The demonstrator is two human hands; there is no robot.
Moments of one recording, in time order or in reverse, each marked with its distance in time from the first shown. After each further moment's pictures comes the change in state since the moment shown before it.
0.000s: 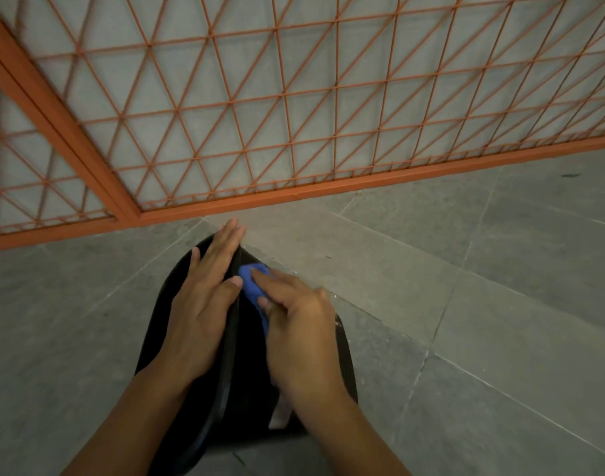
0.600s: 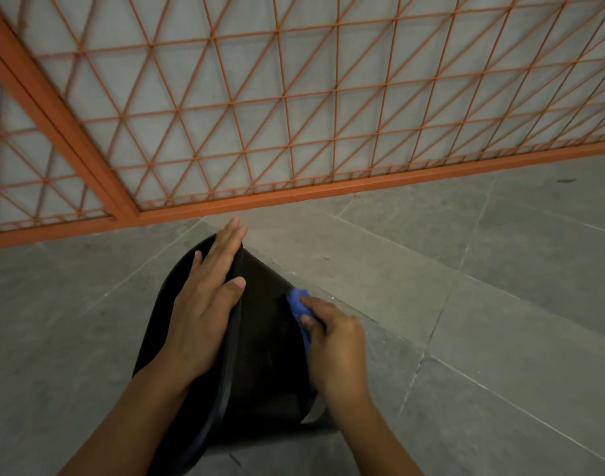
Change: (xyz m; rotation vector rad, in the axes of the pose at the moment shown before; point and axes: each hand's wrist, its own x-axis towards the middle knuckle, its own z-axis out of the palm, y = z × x) left_hand -0.001 0.002 0.001 0.023 0.001 0.000; right_hand -0.010 0.050 -0.014 0.048 -0.008 0.286
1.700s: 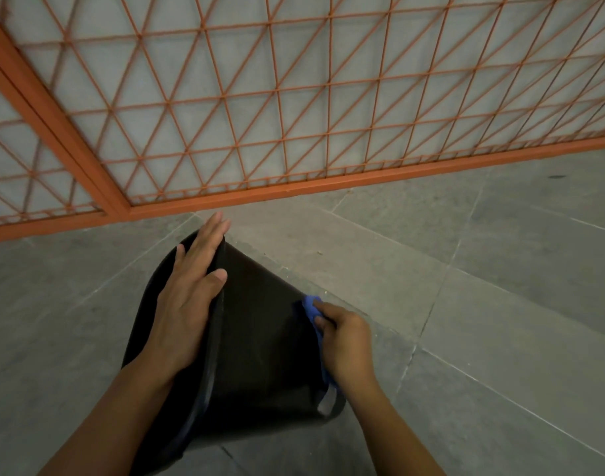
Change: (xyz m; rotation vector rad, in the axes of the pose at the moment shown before) left_hand -0.001 -0.001 -0.003 -0.028 0.027 -0.033; right_hand 0.020 0.055 -0.006 -0.057 -0.003 0.117
